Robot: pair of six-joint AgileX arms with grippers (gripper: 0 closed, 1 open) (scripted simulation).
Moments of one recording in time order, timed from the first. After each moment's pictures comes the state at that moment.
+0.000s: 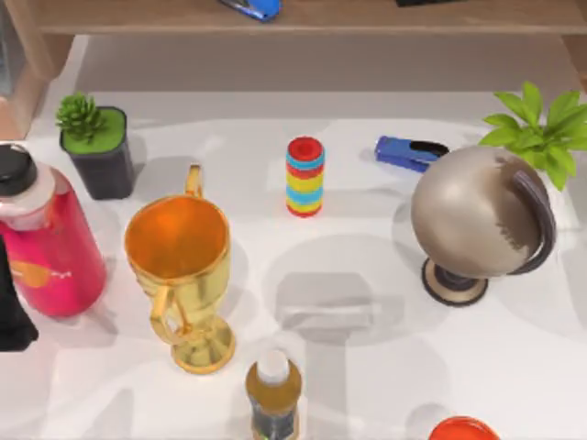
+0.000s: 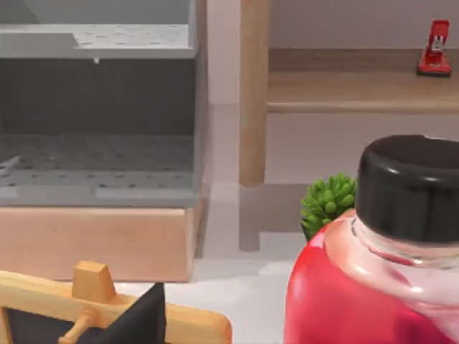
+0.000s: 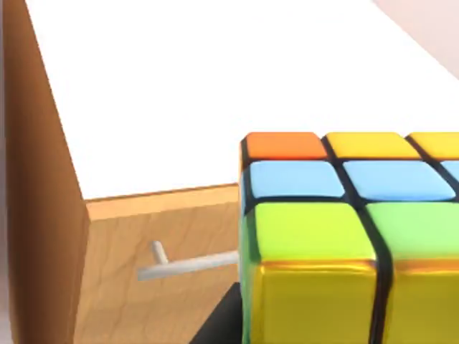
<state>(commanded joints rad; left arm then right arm) 0.00 0.00 0.00 0.00 0.00 0.00 -0.07 1.96 2.51 -0.93 0.44 -0.12</state>
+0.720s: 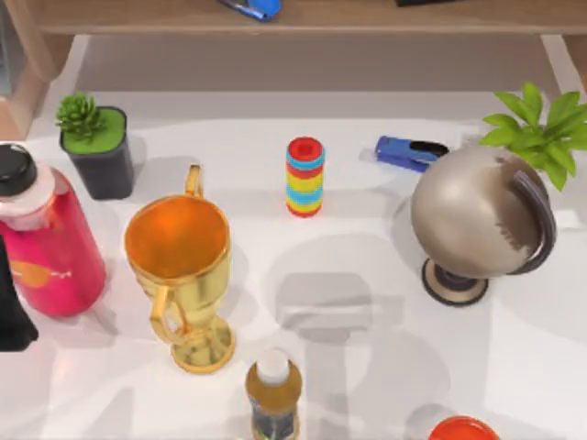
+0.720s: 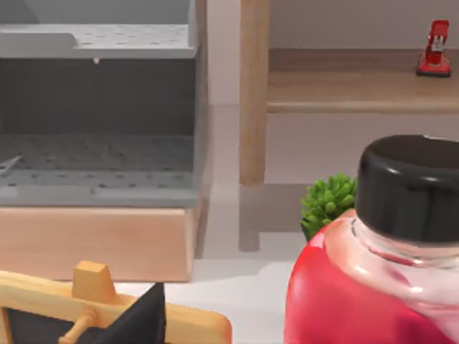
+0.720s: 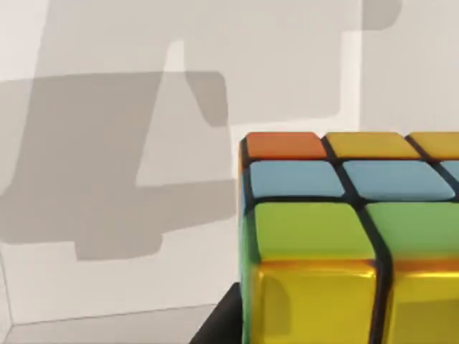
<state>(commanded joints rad) 0.00 0.00 0.00 0.00 0.00 0.00 -0.37 2.52 2.65 -1.53 0.08 -0.32</state>
